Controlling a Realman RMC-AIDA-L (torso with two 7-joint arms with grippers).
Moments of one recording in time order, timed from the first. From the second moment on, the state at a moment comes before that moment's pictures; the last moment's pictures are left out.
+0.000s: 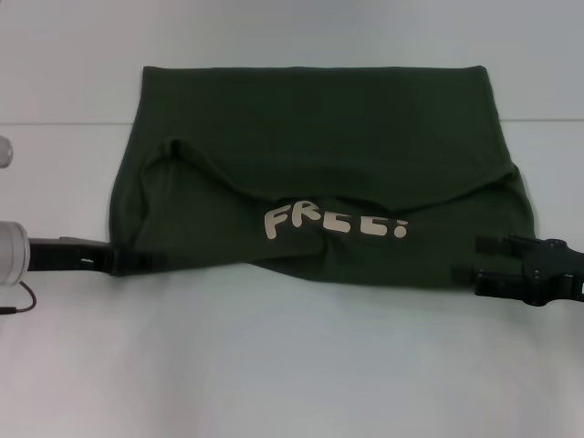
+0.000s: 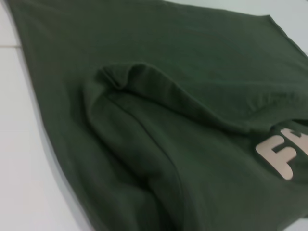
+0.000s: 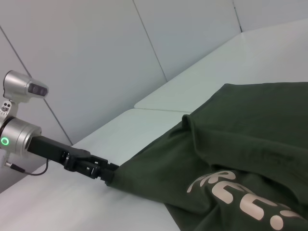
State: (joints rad) left arm -0.59 -2.00 0.74 0.63 2.27 1.15 -1.98; right arm 0.51 2.02 -0.53 -0.57 -2.06 -1.53 1.49
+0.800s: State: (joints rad) left arm -0.59 -2.02 0.78 0.65 2.29 1.16 -1.96; right arm 0.50 2.03 -0.53 -0.57 -2.06 -1.53 1.49
